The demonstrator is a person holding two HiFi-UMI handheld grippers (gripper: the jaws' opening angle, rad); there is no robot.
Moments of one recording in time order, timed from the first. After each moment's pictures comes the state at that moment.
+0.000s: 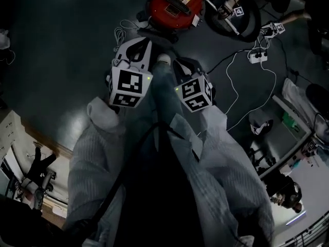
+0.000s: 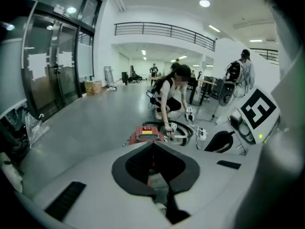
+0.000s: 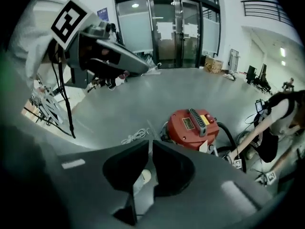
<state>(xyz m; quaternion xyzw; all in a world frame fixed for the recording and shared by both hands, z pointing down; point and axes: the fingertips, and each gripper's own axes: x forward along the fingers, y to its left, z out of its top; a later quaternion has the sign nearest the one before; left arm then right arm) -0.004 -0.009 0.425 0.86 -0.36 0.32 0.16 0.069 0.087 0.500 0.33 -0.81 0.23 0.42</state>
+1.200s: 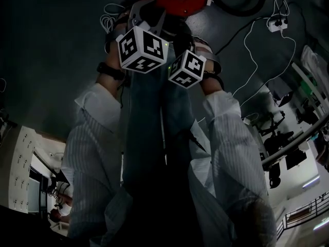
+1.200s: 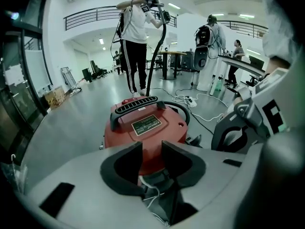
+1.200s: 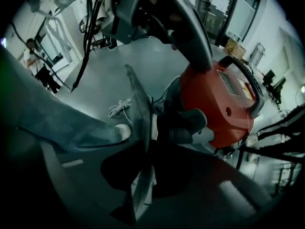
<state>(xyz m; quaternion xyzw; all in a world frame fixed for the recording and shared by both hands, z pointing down) 0.068 -0.077 0.666 0.89 -0.16 0.43 0.05 0.070 0.070 0.736 0.24 -0.73 0.22 0.59</state>
